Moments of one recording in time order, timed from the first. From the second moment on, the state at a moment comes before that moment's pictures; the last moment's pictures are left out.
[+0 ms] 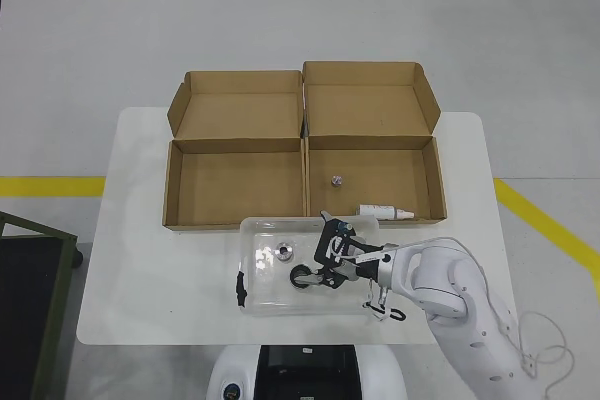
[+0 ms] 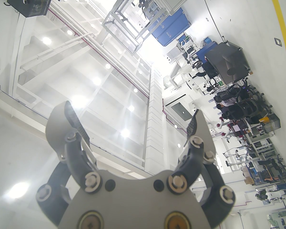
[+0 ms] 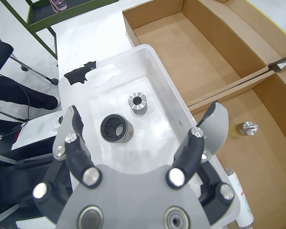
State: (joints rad) left arm 0.09 -0.49 -0.84 -1.19 2.74 -0.06 0.26; right arm -1.26 -1.23 1.17 -1.94 -1.02 -0.73 0.71
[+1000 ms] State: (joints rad) left arm 0.09 -0.49 -0.84 -1.19 2.74 -0.06 0.26; right arm -1.24 -1.22 1.11 -1.94 -1.04 -0.77 0.77
